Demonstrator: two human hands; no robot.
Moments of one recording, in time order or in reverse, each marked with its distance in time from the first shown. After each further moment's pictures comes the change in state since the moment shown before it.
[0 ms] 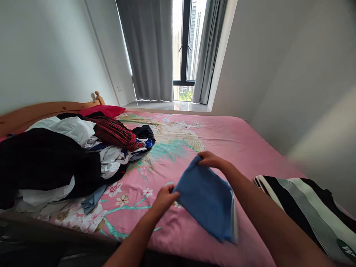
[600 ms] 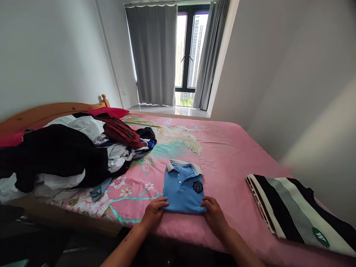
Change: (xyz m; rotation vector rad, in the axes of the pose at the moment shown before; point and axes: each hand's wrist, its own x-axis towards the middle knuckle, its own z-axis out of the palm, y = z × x) left_hand -0.033 -0.131 -0.027 0.422 0.133 0.400; right_hand -0.140 0.082 0.199 -0.083 0.637 -0.243
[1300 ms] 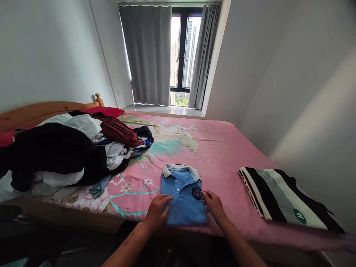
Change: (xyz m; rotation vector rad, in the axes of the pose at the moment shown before) left_hand -0.026 0.054 -0.005 0.230 0.018 0.232; right_hand 0.001 -0.052 -0.018 0.541 0.004 0.700
